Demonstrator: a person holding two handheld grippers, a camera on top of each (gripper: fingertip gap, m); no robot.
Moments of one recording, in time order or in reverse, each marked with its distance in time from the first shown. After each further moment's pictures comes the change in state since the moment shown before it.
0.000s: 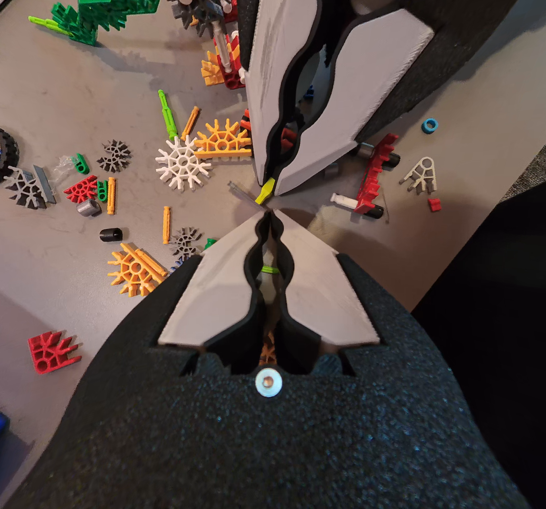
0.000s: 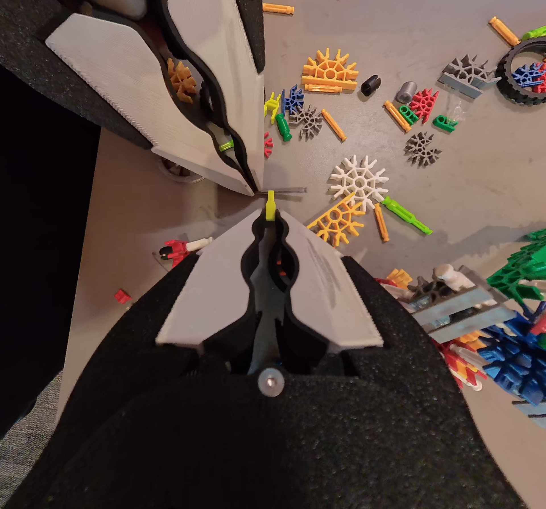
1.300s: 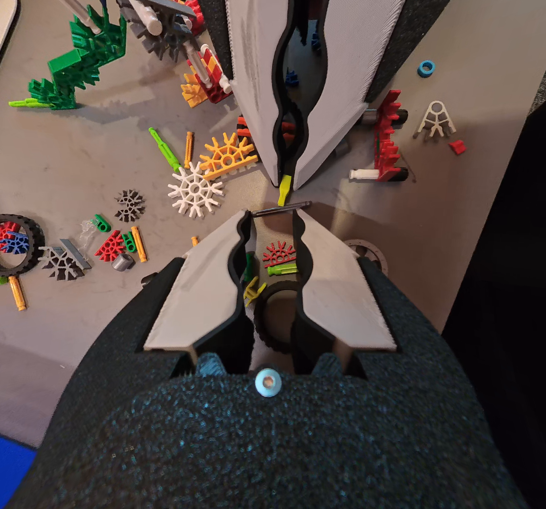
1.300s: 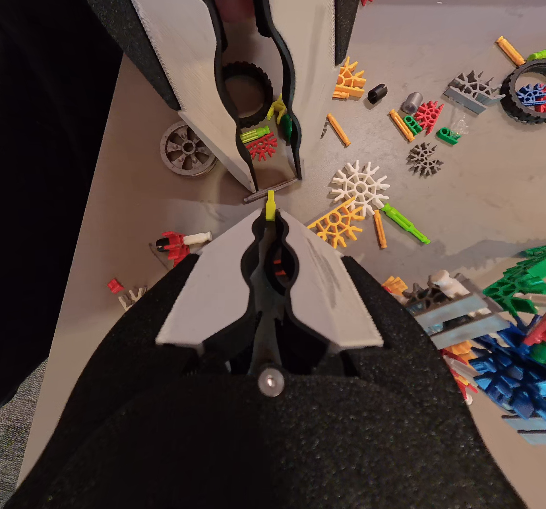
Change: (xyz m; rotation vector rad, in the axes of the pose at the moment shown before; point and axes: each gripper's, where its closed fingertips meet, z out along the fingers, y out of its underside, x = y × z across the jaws) left arm -0.015 -0.001 0.004 -0.013 0.135 0.291; right arm 0.000 0.000 0.000 0.023 -0.033 -0.059
